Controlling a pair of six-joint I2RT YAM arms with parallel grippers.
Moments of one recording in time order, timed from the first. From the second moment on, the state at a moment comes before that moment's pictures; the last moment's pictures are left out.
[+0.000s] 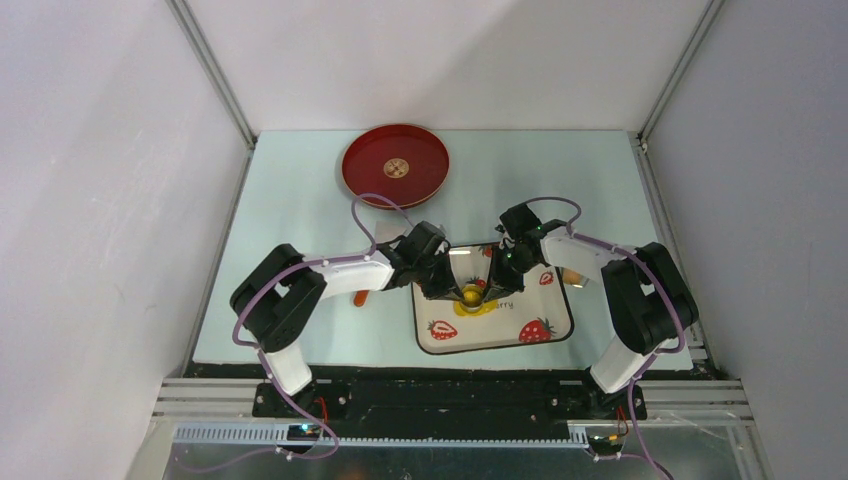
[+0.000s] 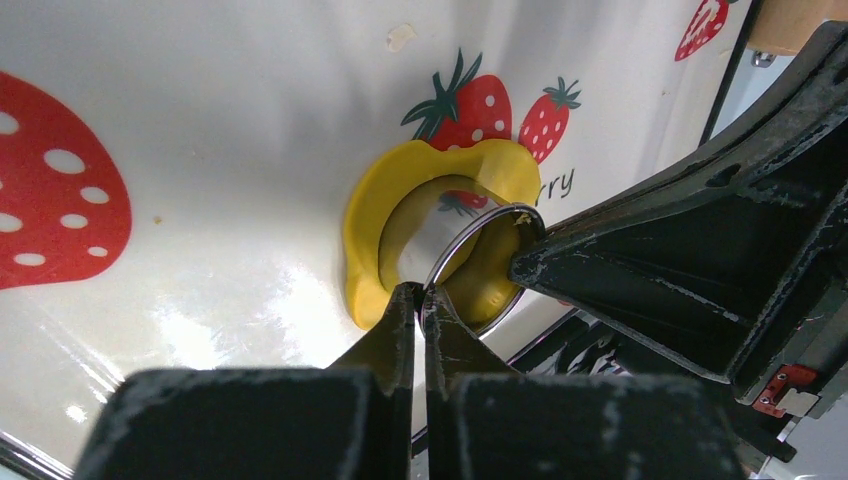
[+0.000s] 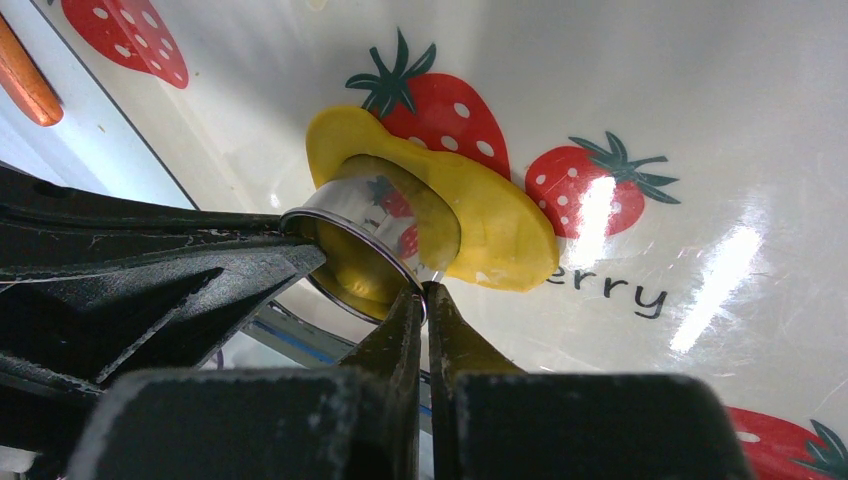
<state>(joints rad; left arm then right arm) -0.80 1.76 0.95 -0.13 0.27 -0.97 0.48 1.67 0.97 -0.57 -0.43 0.63</state>
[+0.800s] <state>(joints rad) -0.80 1.76 0.93 -0.11 0.27 -0.99 0.49 1.66 0.95 -0.54 -0.44 0.64</state>
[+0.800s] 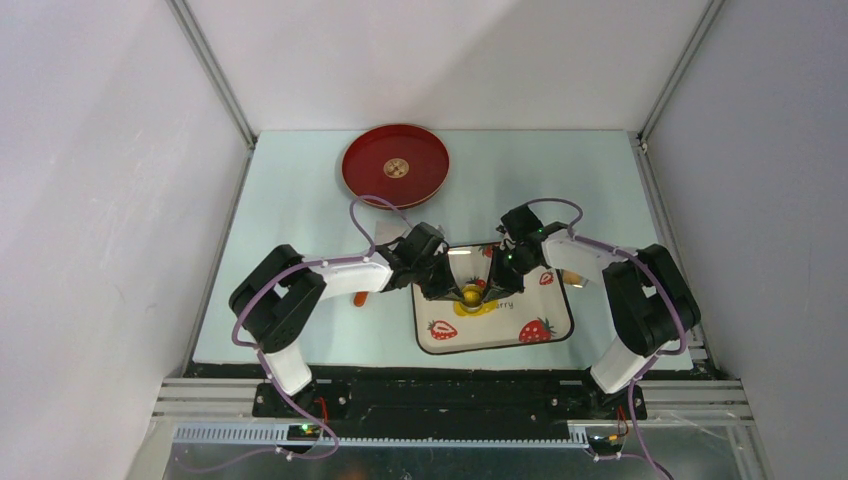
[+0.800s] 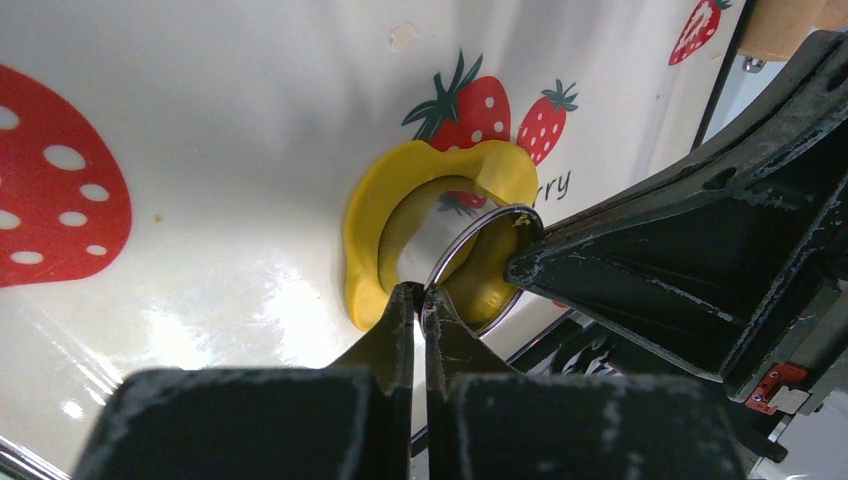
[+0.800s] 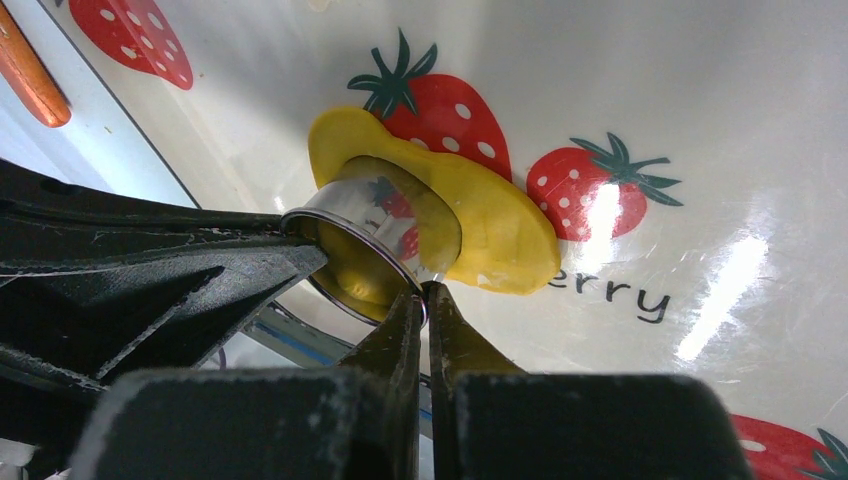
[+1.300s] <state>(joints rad) -0.80 1.76 0.93 -0.11 0.27 -0.99 0.49 1.65 0.92 -0.50 -0.44 0.66</state>
